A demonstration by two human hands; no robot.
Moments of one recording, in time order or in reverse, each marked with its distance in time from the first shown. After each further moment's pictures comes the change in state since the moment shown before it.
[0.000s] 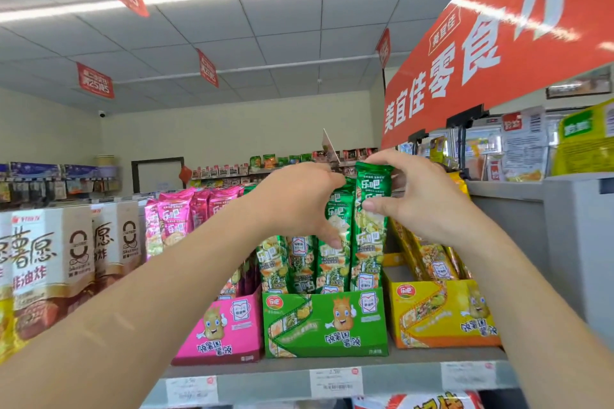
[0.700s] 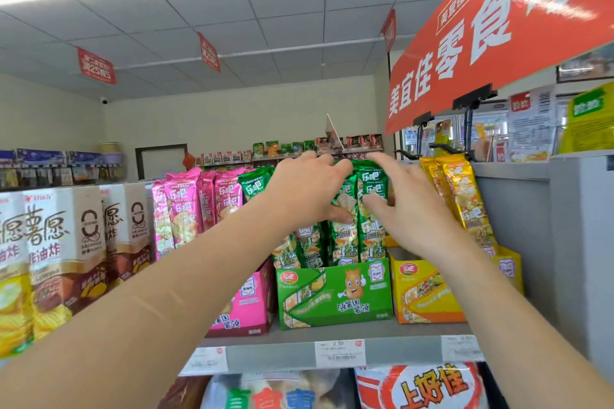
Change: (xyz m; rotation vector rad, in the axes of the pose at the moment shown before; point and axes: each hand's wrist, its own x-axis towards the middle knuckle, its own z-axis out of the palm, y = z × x) left_hand 0.005 0.010 0.025 0.212 0.107 -0.090; right_hand -0.026 0.001 0.035 -0.165 0.024 0.174
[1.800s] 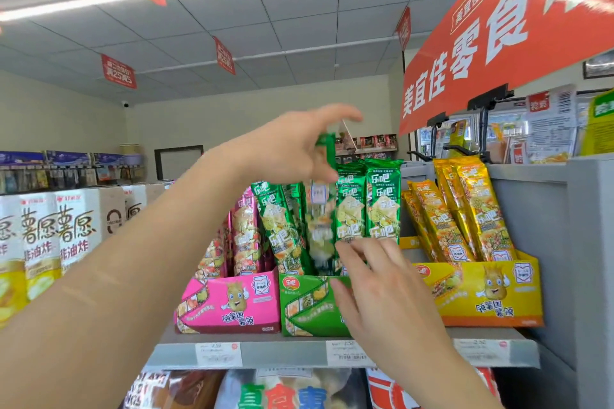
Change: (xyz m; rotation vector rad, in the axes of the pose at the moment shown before) left_hand -0.016 -0.046 -0.067 -0.661 -0.023 0.043; right_hand -0.090 -0.027 0.046 -0.291 0.086 -0.344
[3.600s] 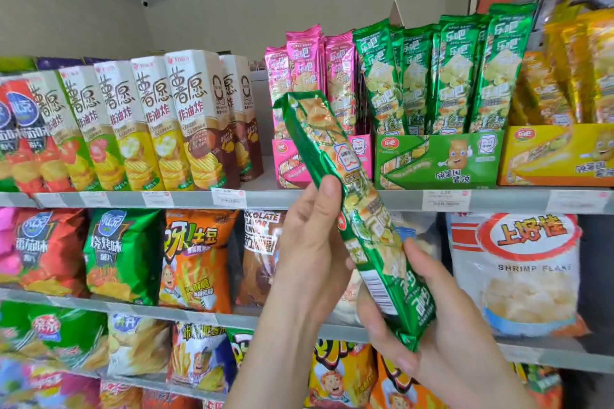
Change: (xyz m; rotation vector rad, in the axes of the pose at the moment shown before) left_hand -0.239 0.041 0.134 -1.720 0.609 -0.526; right_hand -0.113 -0.135 -0.007 2.287 -0.748 0.667
